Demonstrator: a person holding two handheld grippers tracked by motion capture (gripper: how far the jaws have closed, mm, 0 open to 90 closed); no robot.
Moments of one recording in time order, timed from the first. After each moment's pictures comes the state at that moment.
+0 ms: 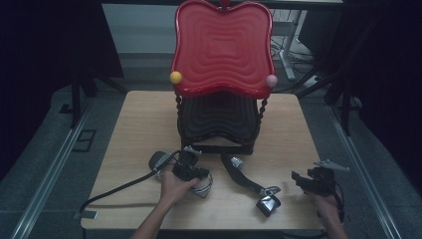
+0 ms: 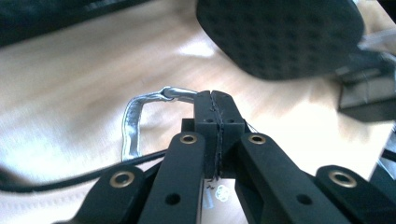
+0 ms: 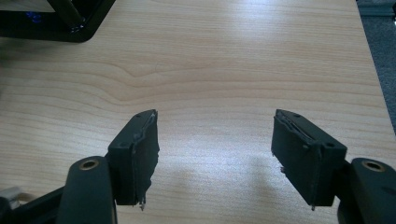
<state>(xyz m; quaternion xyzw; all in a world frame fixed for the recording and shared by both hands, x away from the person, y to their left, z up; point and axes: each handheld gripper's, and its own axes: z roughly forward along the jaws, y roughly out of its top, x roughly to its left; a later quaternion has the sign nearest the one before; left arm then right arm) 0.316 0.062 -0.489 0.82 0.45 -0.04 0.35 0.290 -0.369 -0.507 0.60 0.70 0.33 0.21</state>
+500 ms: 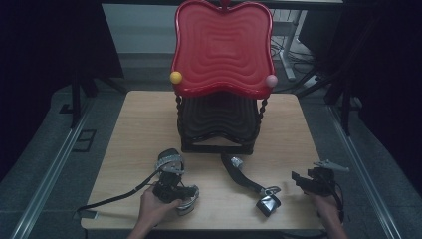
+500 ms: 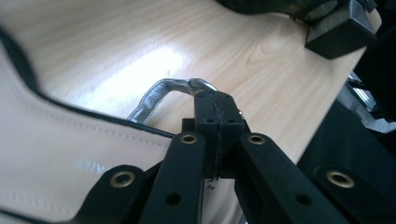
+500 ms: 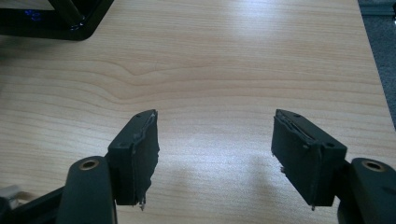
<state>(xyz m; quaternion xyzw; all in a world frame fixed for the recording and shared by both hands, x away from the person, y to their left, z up) 0.257 0.108 -0.491 0.82 0.43 -0.06 0.37 0.289 -0.369 -0.508 0.60 0.70 0.33 0.21</state>
